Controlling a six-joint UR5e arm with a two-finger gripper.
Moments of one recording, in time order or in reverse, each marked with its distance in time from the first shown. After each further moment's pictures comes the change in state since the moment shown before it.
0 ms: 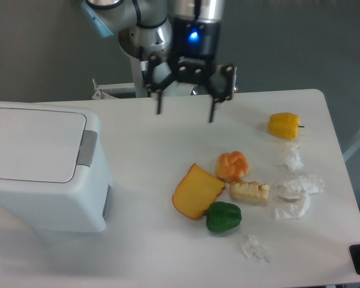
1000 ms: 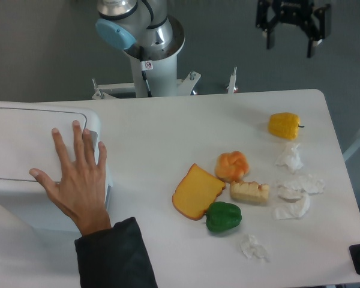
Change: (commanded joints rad) arm 0.391 0.038 -0.012 -0.180 0.063 0.826
